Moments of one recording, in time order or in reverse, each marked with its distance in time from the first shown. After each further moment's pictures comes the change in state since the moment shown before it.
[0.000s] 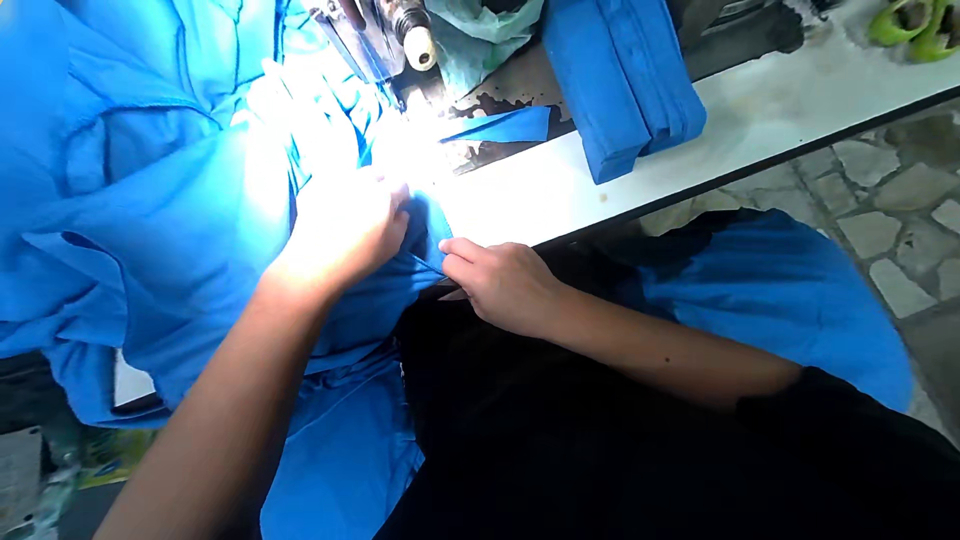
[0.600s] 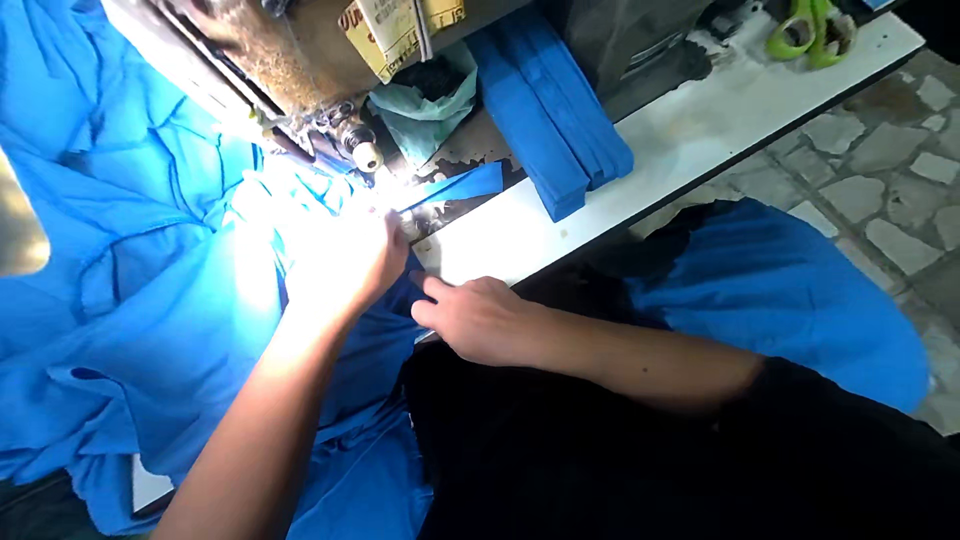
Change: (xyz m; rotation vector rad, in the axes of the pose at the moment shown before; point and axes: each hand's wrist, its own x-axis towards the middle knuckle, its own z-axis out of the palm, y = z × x) left_hand 0.048 0.017 -0.011 0.032 0.009 -0.084; right_hand 0.037 -0.012 -0.045 0.045 -0.557 0.296
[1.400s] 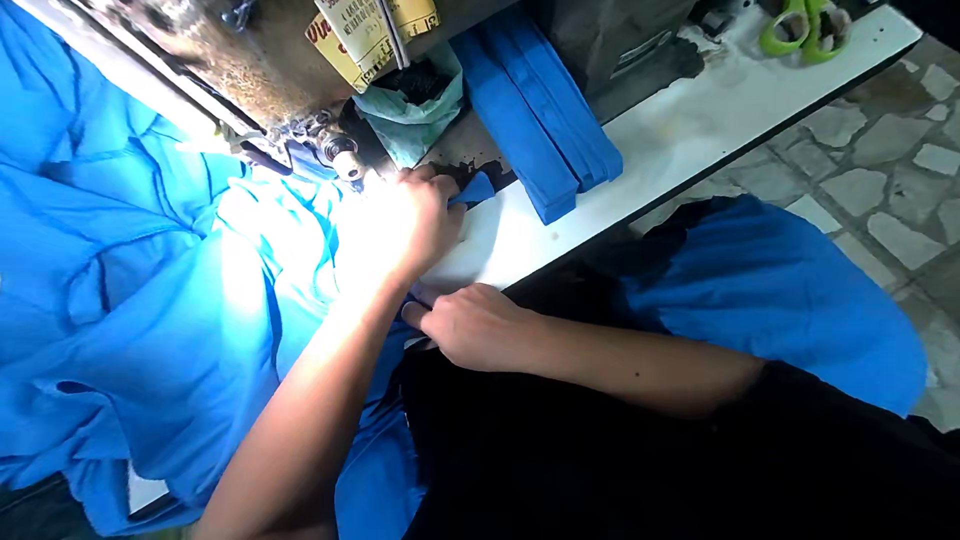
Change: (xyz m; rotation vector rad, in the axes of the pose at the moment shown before) left_hand 0.048 0.048 0.012 -0.233 0.086 0.093; right_hand -0.002 0.006 0.006 0.000 -0.023 -0.009
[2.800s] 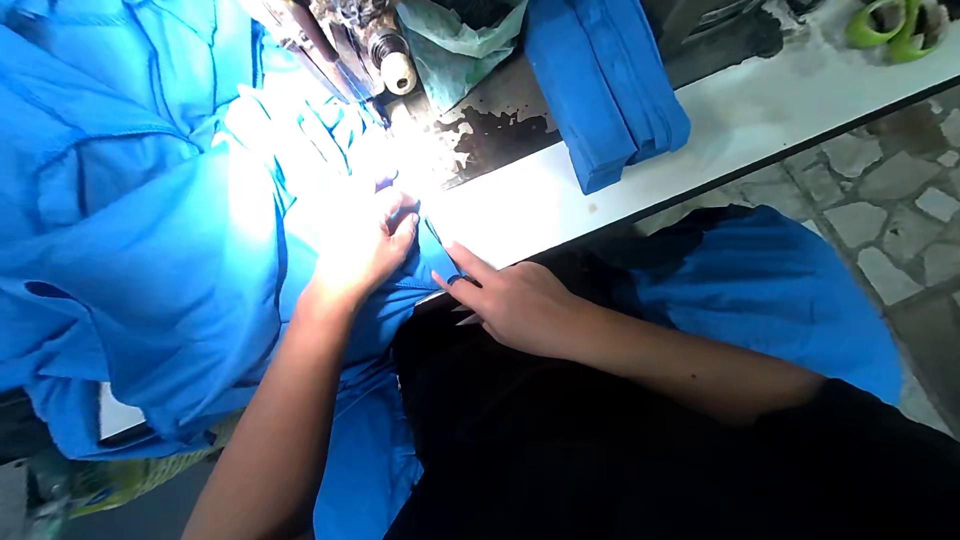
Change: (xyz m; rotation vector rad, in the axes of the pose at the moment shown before) left_hand -0.089 -0.069 0.021 -0.178 0.212 -0.040; right_hand -0.023 0.018 0.034 -0.102 0.242 -0.119
